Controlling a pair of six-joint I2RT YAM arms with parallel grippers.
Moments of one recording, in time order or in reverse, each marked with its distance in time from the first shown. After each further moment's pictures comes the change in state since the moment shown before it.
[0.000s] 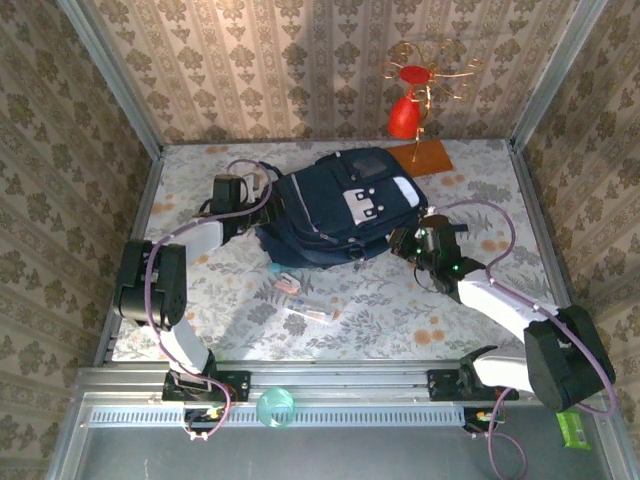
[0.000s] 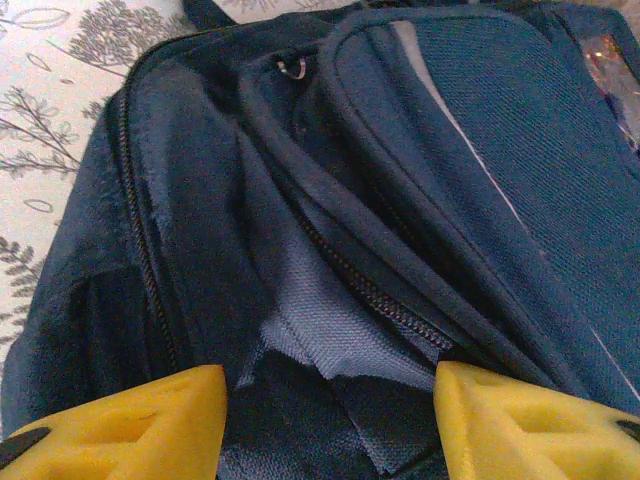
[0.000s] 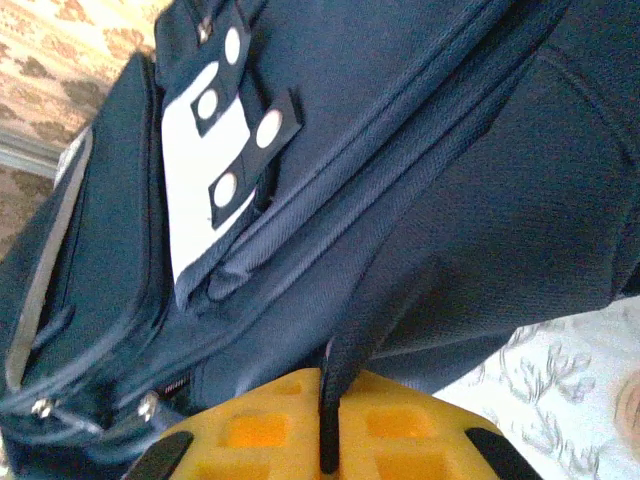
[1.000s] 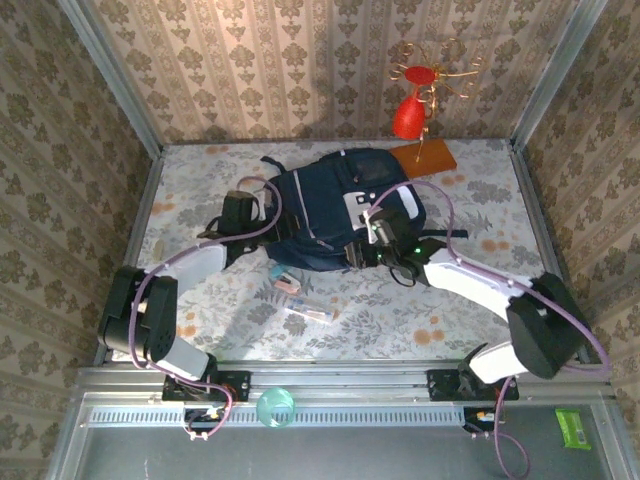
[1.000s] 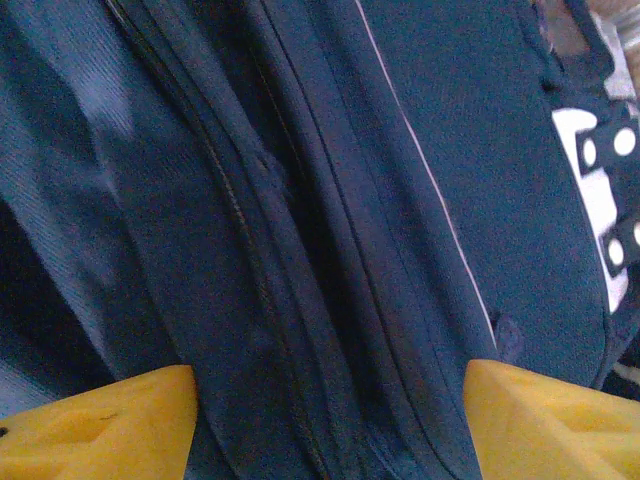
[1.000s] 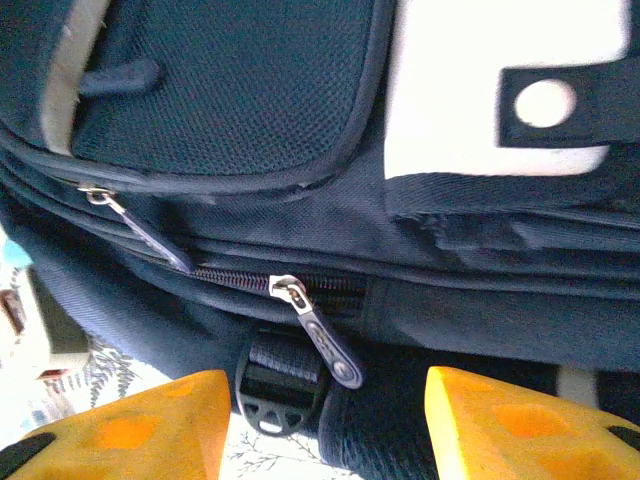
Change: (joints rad) left arm -0.140 -0.209 -0.185 -0.012 -0.047 -0.080; right arm 0.242 0.242 0.315 -0.317 0.084 -0.477
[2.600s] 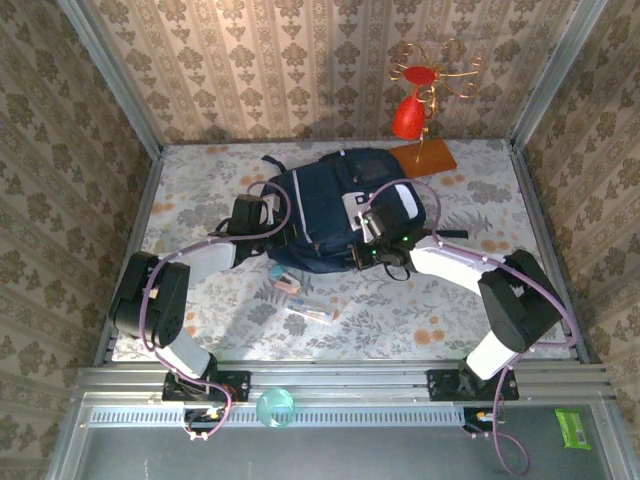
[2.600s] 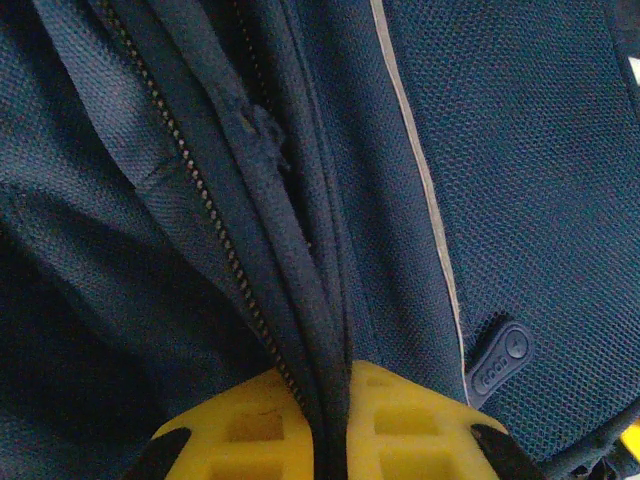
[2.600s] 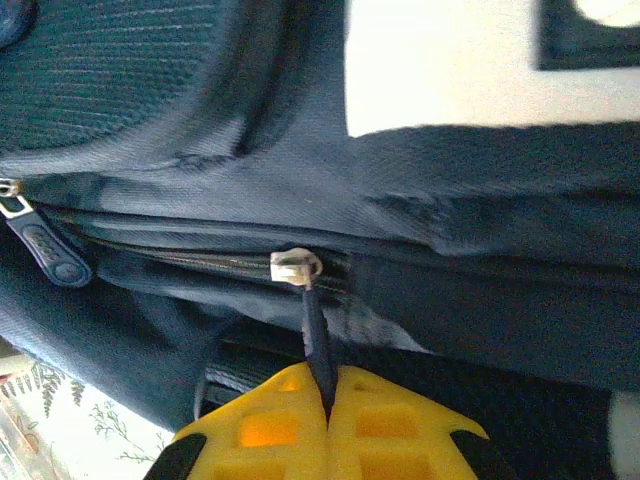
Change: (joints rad) left arm -0.020 0.101 0.010 0.049 -0.001 0.011; right arm -0.051 0.123 0.067 -0.068 -0.061 0.024
